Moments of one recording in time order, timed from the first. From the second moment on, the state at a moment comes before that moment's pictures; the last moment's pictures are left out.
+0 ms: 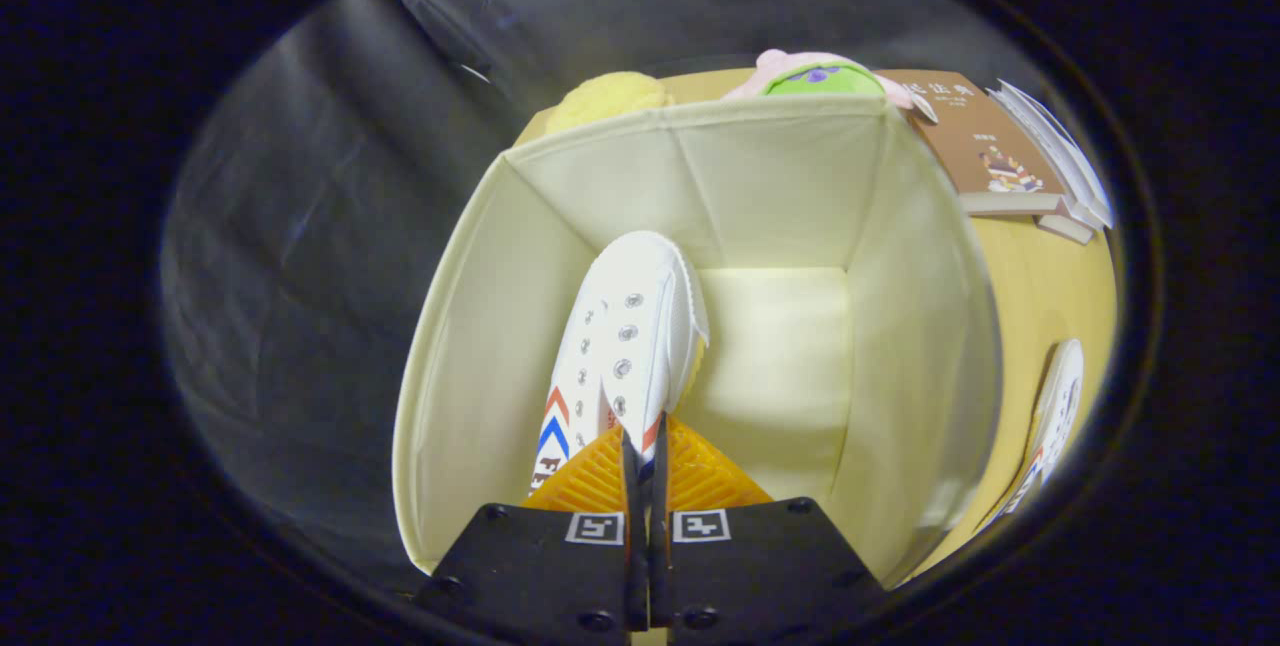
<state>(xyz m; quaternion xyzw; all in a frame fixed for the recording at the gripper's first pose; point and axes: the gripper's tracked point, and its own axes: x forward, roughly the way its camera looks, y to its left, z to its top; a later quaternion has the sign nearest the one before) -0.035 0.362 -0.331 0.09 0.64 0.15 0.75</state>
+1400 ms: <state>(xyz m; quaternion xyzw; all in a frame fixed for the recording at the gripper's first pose) -0.001 0.161 -0.199 0.03 0.42 0.21 0.88</state>
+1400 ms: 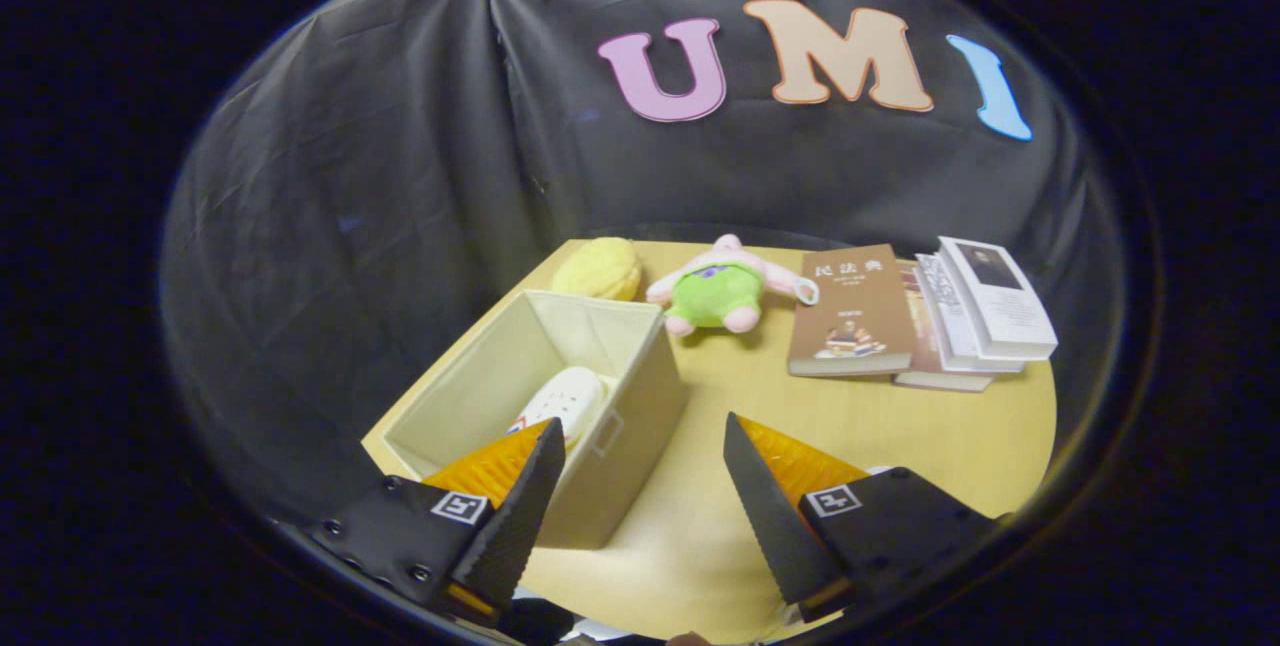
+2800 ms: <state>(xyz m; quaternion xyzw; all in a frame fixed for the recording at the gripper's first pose) -0.090 -0.049 -0.364 -0.01 0.60 0.13 0.79</state>
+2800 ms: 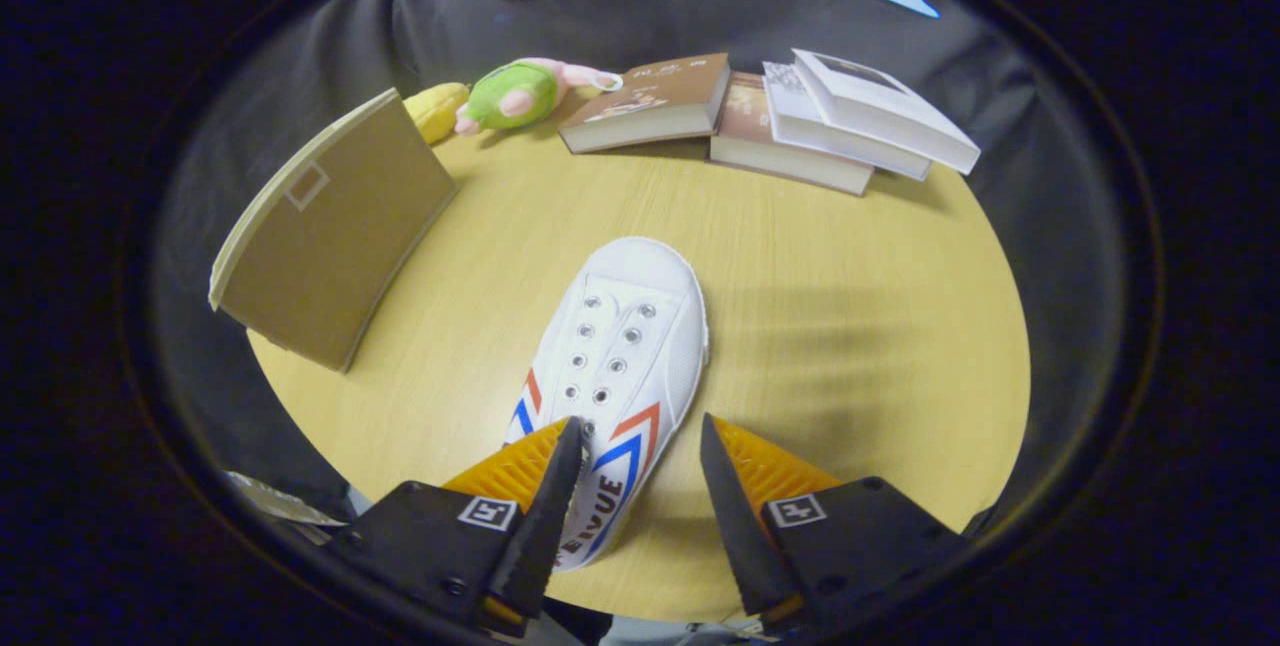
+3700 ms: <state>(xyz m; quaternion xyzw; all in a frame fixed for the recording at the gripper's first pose) -0.068 -0.030 -0.300 0.13 0.61 0.00 0.78</state>
